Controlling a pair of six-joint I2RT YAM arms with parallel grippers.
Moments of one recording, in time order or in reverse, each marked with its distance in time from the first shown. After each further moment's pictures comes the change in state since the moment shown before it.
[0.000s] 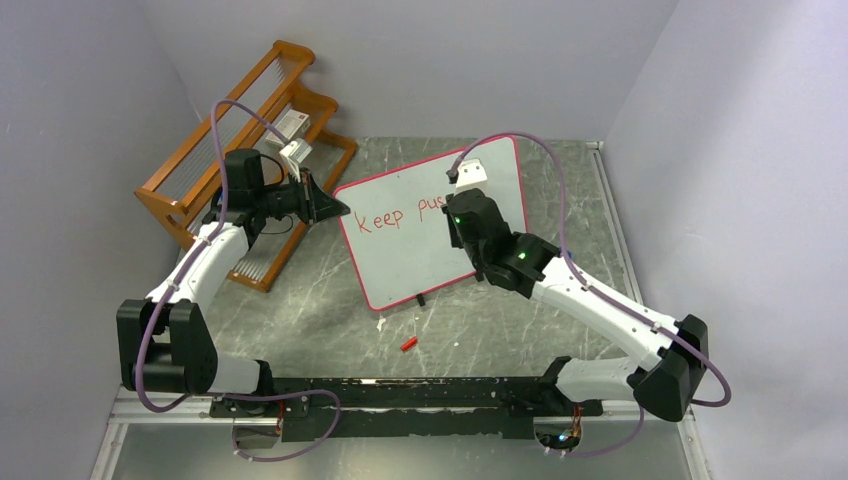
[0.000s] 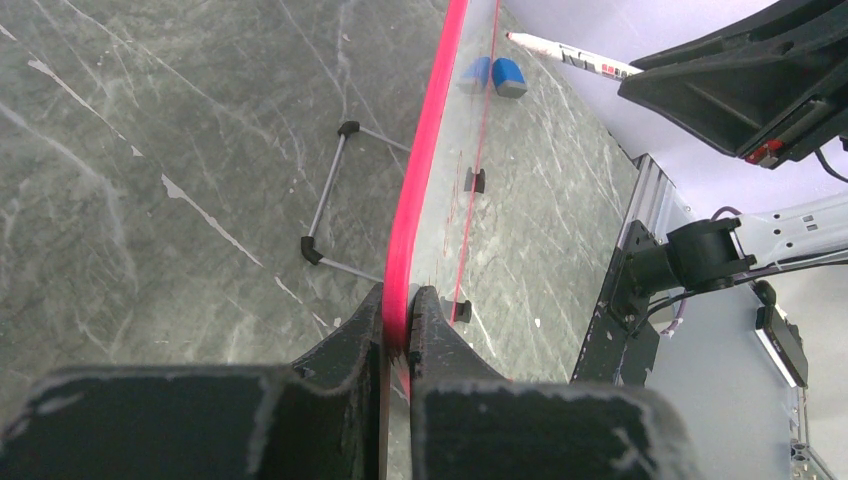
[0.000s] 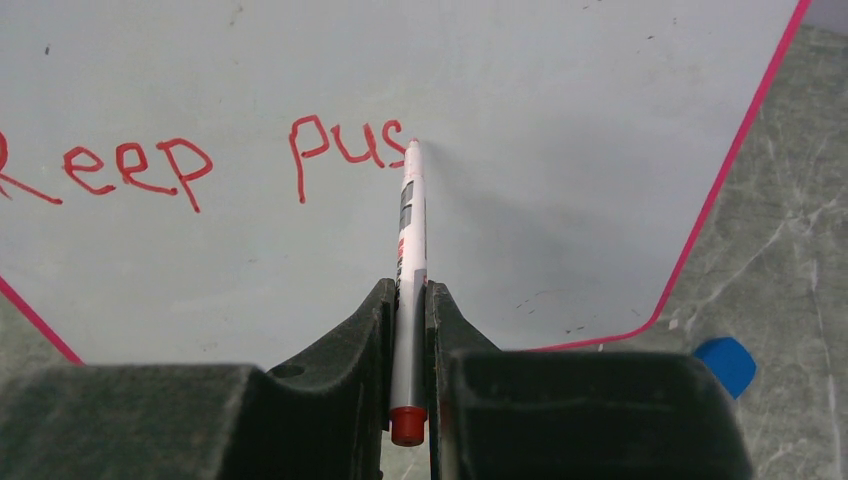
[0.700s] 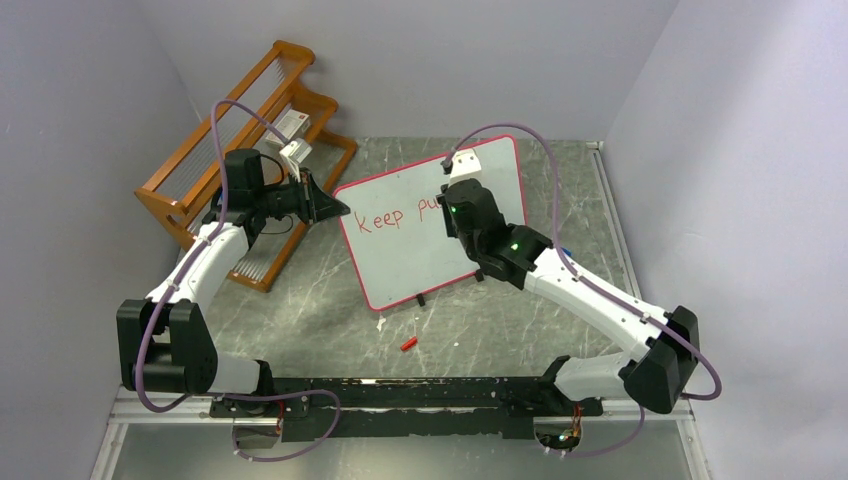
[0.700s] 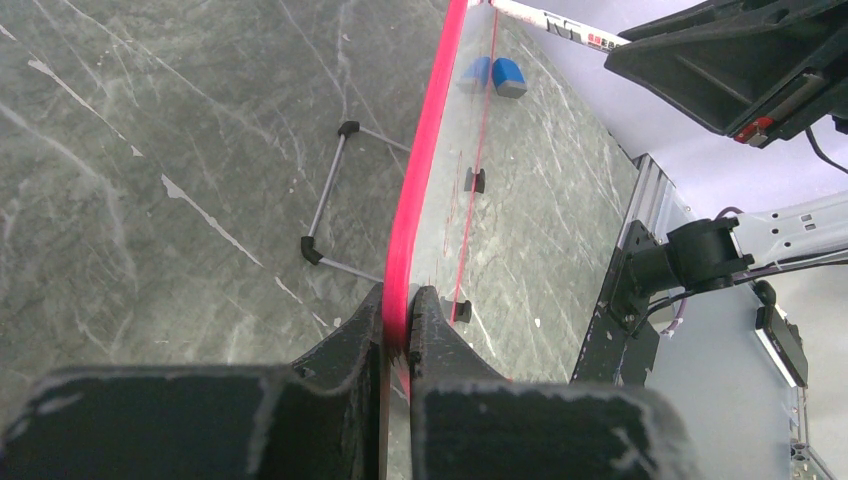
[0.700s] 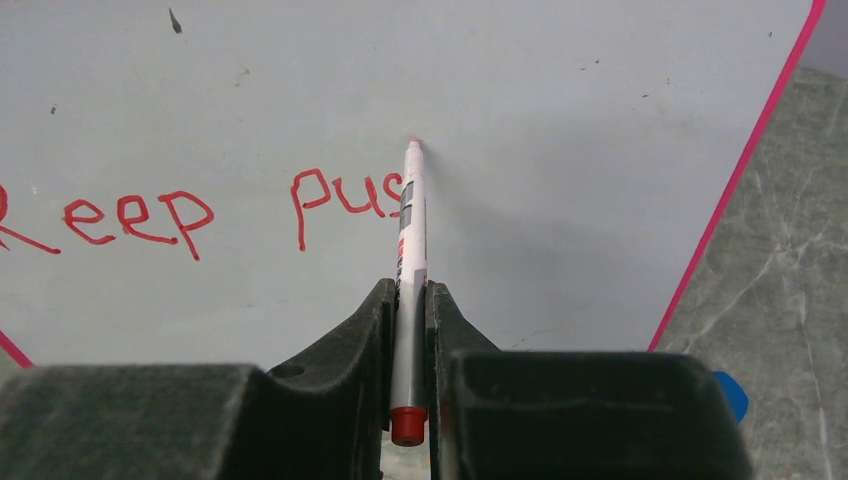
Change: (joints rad) left arm 0.000 0.000 0.000 0.000 0.000 0.000; right arm -0.029 0.055 0.040 0.069 -0.007 -0.058
